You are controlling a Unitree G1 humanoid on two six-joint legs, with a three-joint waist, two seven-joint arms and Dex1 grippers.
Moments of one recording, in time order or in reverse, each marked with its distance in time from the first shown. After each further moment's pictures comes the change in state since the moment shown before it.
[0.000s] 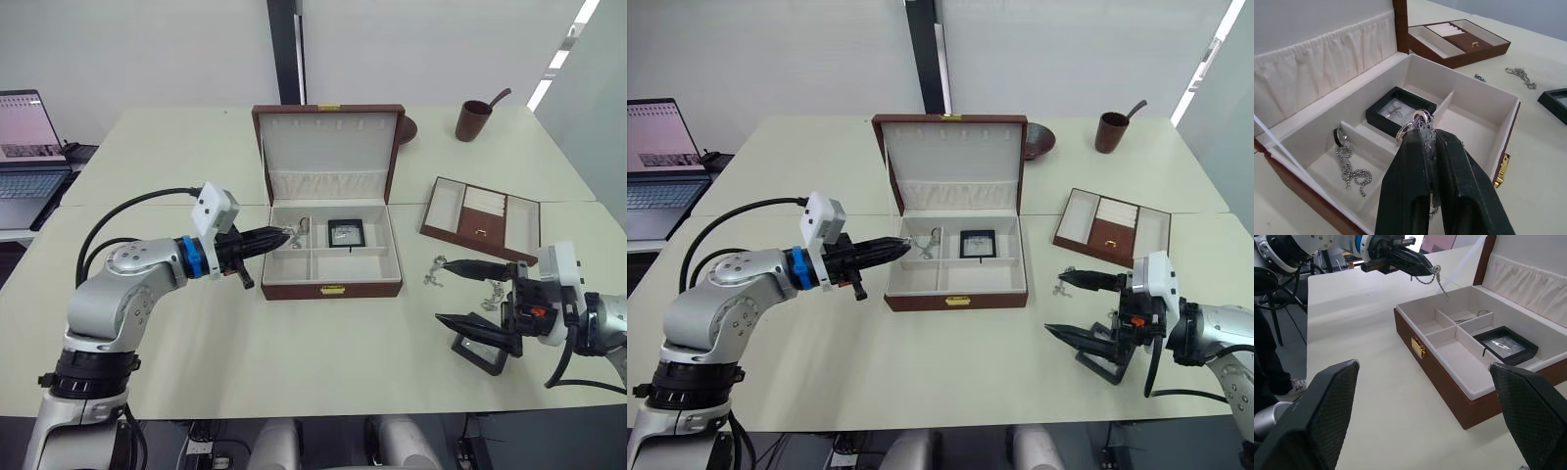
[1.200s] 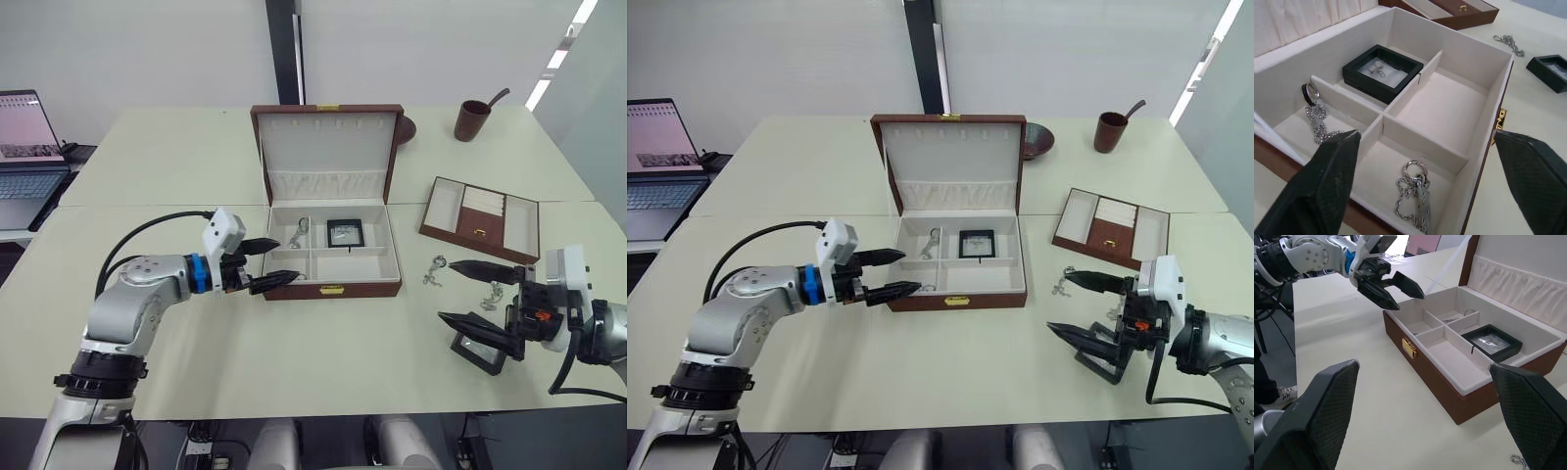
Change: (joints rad) left arm 0.058 0.010 0.004 0.112 0.046 -0.083 -0.128; right arm 0.045 -0.001 -0.038 0.000 0.016 0.002 -0.044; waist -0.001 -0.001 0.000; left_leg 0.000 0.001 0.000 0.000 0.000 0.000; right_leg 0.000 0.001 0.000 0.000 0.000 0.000
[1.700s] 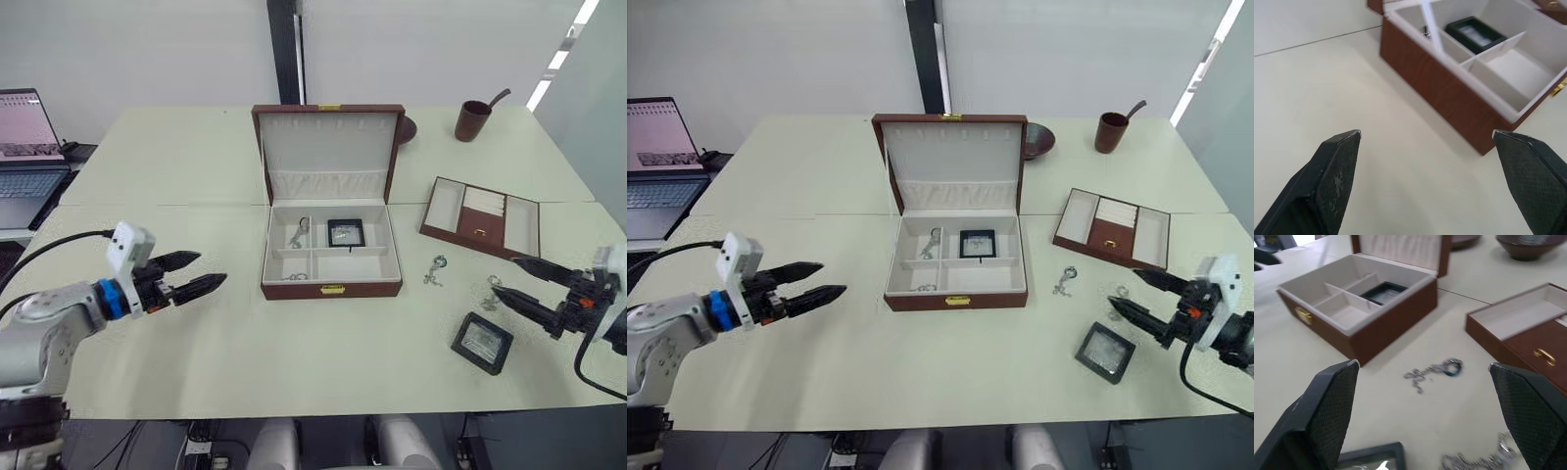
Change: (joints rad) left arm 0.289 0.118 0.325 -0.002 -0.045 0.026 0.088; right arm -0.007 0.030 -0.123 0.443 -0.123 -0.109 0.000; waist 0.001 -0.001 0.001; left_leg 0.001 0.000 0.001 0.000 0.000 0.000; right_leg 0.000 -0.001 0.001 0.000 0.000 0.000
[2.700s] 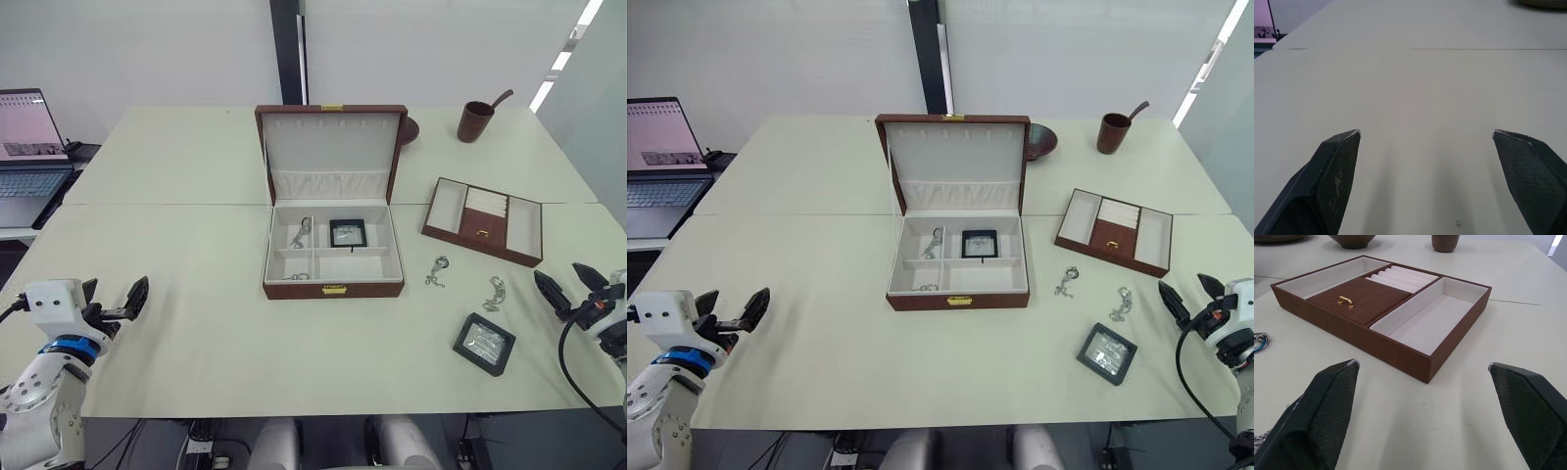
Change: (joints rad) left arm 0.189 -0.319 0.211 0.021 0.122 -0.334 0.501; right arm -0.157 0.138 -0.034 0.500 -0.204 -0.413 -0.236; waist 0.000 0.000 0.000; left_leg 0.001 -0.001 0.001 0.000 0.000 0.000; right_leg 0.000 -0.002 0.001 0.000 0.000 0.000
